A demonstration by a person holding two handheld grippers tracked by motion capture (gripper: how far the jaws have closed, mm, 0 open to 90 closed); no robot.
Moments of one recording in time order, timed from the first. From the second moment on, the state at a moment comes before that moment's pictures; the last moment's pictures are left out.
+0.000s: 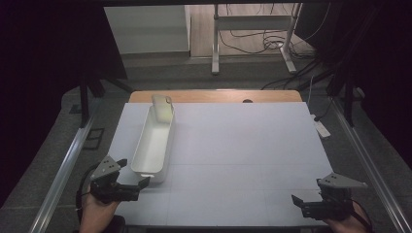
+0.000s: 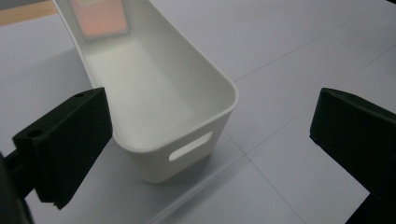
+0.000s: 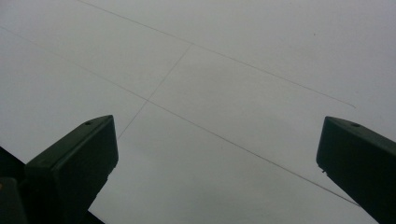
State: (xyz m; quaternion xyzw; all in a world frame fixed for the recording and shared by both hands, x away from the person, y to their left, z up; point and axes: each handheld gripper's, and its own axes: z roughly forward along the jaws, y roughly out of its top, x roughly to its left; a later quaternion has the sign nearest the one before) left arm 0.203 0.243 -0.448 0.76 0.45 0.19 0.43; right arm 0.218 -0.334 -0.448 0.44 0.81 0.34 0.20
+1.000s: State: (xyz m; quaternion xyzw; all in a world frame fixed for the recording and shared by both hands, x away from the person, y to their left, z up) left arm 0.174 0.252 -0.457 0.77 0.47 0.19 0.40; right arm 0.219 -0.334 -0.448 0.45 0.81 0.34 0.19
